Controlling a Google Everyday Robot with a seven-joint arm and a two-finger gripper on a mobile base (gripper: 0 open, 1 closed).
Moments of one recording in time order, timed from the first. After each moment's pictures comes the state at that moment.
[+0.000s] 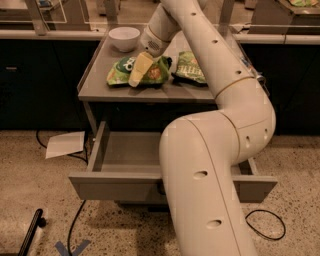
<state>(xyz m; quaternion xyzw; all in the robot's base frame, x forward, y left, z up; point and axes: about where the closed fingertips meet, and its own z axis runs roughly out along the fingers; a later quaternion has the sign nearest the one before) 0.782 0.061 0.858 -0.63 0.72 0.14 0.25</state>
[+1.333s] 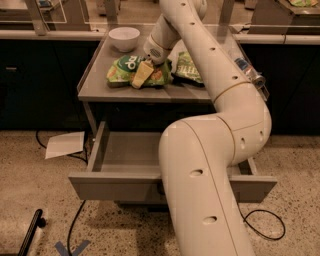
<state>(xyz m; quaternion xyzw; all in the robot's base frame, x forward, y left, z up) 0.791 0.054 0.826 -0.61 0.75 0.15 0.23</state>
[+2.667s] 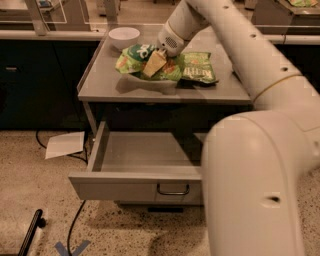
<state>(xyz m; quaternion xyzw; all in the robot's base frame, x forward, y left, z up) 0.745 0.019 0.884 -0.57 0.76 0.17 0.26</state>
